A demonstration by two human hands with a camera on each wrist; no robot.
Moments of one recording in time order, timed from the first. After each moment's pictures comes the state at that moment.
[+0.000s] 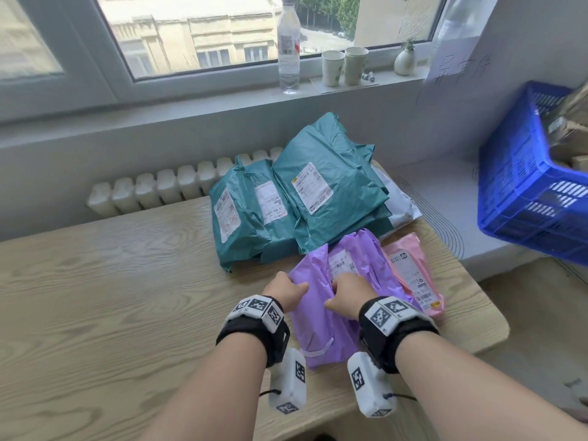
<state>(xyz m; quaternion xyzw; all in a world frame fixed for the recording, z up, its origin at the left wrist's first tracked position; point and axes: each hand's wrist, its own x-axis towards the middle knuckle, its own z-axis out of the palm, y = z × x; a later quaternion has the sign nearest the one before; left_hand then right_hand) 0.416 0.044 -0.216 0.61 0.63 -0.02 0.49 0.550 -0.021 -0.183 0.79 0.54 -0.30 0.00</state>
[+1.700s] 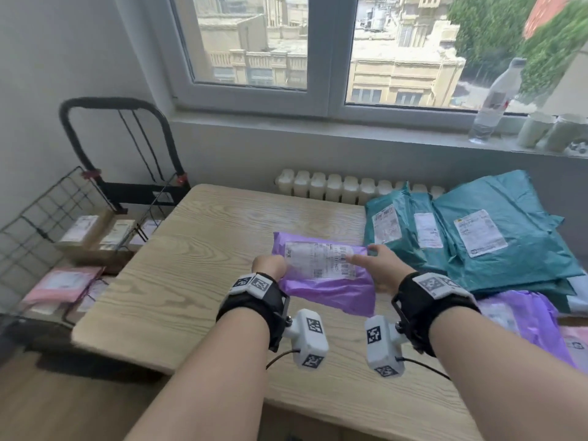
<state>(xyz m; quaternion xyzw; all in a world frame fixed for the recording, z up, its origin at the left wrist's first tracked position) 0.141 0.009 -0.126 0.20 0.79 0.36 0.46 0.348 0.031 -0.104 0.66 0.51 -0.52 -0.20</state>
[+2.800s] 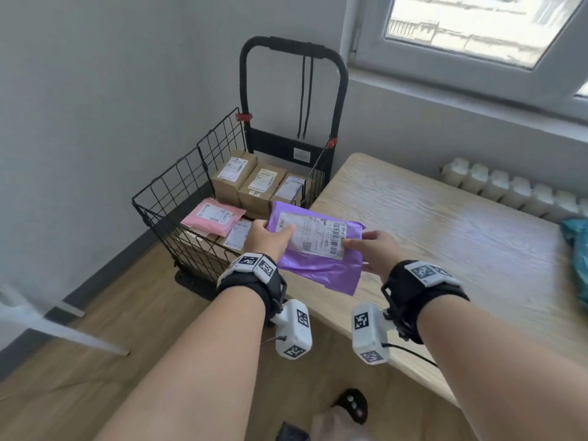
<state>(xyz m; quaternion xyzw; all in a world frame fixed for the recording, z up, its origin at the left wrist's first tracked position) -0.261 -0.143 -0.149 0.20 0.83 0.42 0.31 -0.080 -0.057 -0.140 0.58 0.53 -0.59 -0.18</state>
